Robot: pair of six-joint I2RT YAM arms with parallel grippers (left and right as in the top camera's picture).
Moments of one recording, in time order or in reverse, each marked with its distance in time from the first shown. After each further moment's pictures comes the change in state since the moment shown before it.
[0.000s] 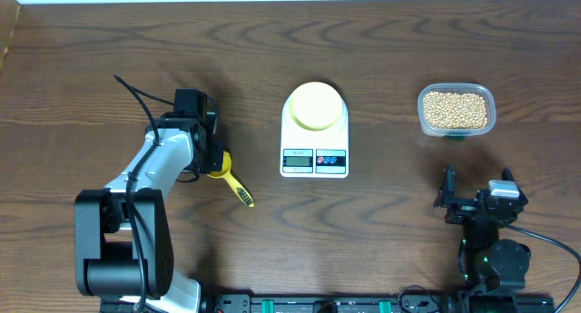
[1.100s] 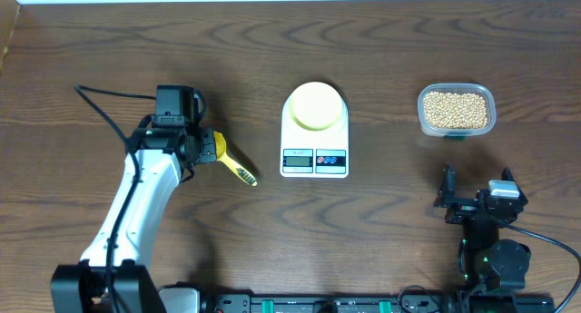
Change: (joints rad) left arm 0.000 -0.269 0.000 -0.041 0.005 -0.172; right arm 0.000 0.000 0.000 0.000 0.000 0.000
